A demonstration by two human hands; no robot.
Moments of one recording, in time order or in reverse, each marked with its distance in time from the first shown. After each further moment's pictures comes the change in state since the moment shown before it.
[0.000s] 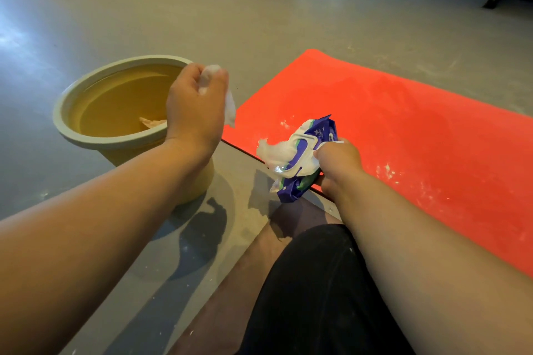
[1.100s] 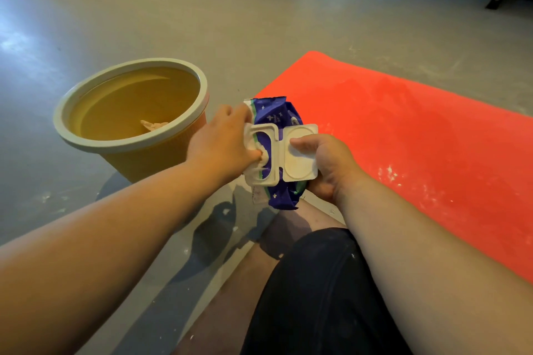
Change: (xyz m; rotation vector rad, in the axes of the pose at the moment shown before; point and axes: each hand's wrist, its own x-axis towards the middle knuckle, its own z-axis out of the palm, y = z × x) left_hand -0.015 -0.023 0.013 0.735 -0.480 0.213; right_hand -0.024 -0.014 0.006 0.228 -0.481 0.115
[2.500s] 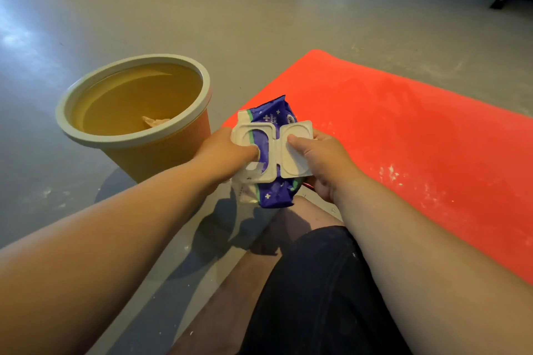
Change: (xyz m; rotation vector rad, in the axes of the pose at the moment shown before) left_hand 0.000 -0.016 0.020 -0.671 -0.244 -0.381; right_hand 0.006 0.006 0.002 -0.244 0.048 -0.193
